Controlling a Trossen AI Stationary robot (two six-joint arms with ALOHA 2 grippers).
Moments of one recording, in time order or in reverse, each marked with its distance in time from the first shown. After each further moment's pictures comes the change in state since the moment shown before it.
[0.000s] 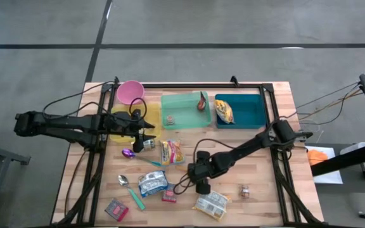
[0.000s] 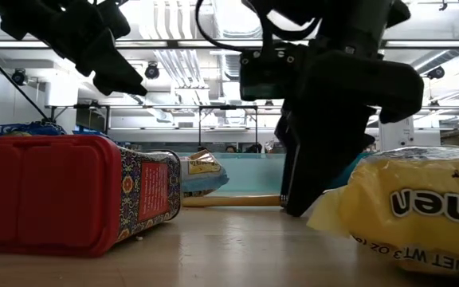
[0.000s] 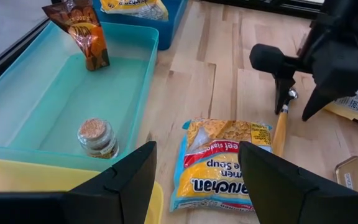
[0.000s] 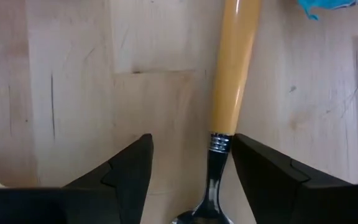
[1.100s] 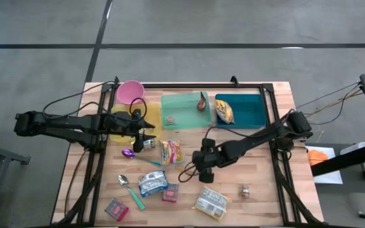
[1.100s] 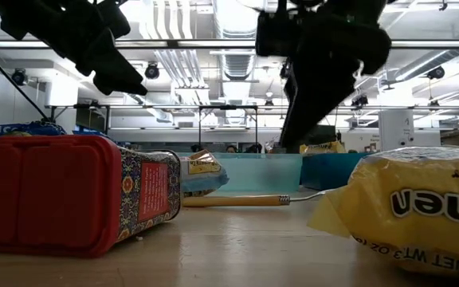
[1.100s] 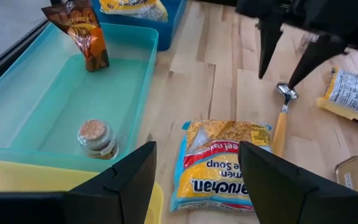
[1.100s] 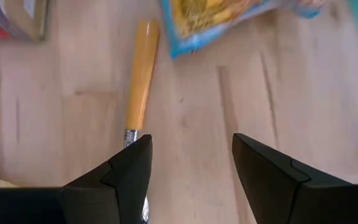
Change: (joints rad) left arm 0.000 0.000 0.001 0.001 0.000 0.004; right arm -0.053 -0.229 -0.096 -0.032 0.129 -0.048
